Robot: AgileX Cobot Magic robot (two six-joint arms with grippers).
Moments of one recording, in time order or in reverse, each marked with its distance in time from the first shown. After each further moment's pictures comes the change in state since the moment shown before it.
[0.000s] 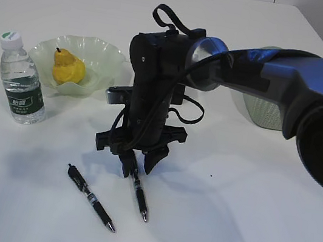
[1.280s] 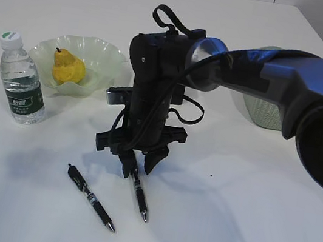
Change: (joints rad) left arm 0.000 0.000 0.000 0.000 0.000 0.000; right arm 0.000 0.002 -0.002 0.000 0.000 0.004
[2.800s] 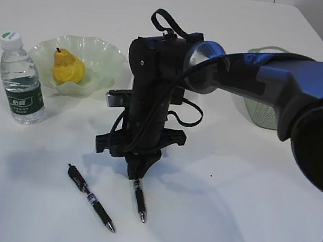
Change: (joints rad) left arm 0.000 0.000 0.000 0.004 0.000 0.000; right arm 0.000 0.016 -0.005 0.002 0.000 0.006
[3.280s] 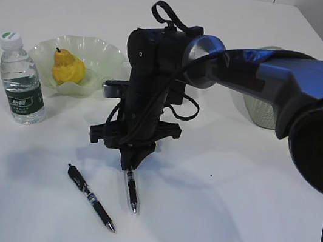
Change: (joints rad) left arm 0.000 0.000 0.000 0.002 0.000 0.000; right arm 0.000 0.006 -0.052 0.024 0.000 0.000
